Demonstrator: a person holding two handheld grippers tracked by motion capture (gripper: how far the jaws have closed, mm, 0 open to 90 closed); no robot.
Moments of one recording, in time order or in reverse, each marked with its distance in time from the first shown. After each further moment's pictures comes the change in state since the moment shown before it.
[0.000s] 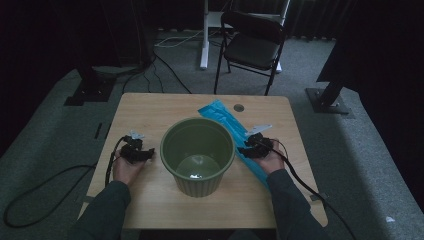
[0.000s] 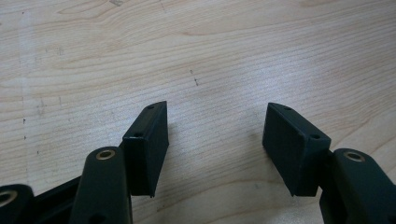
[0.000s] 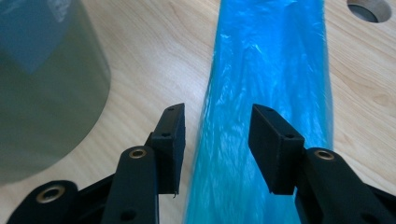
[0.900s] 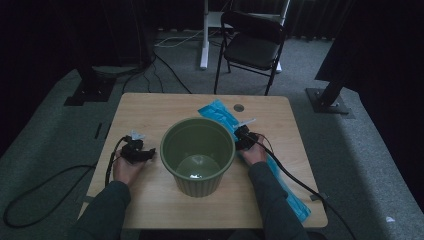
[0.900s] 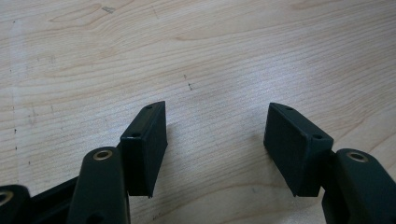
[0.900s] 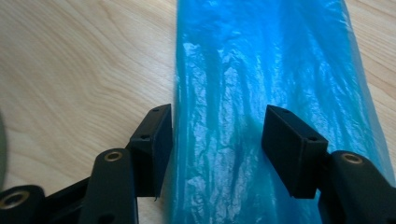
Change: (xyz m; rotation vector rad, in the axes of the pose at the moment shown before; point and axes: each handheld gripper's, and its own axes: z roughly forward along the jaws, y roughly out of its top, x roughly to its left) left arm 0.000 -0.001 0.002 -0.025 -0.019 0.020; right arm -0.014 0.018 0.074 0.060 -0.066 0.133
